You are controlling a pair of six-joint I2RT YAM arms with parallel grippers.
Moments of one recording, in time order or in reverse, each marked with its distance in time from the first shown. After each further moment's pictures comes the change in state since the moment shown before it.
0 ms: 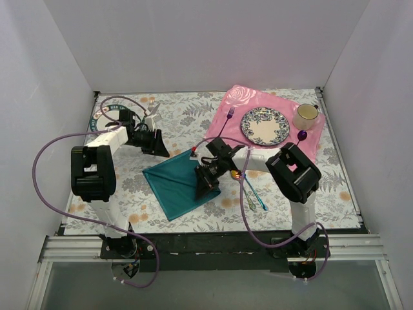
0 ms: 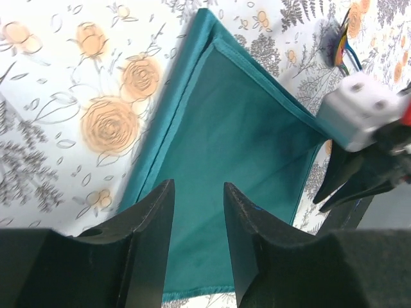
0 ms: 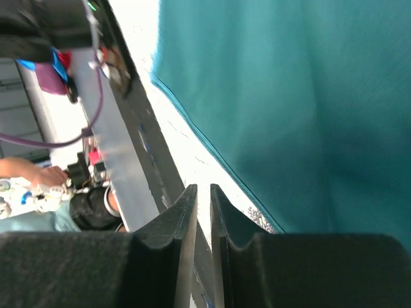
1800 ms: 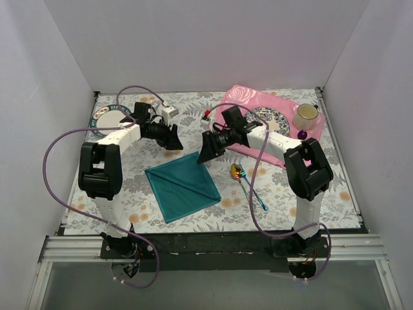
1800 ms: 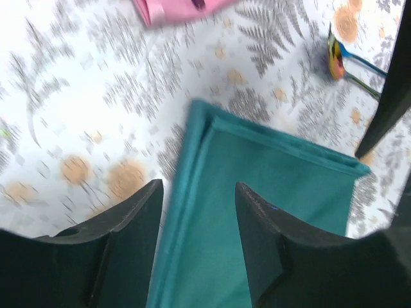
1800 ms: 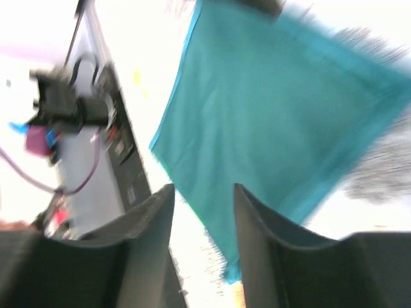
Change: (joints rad) left arm -0.160 0.032 0.043 0.177 0.010 0.093; right arm -0.187 -0.069 0.189 -0.017 0.013 -0.076
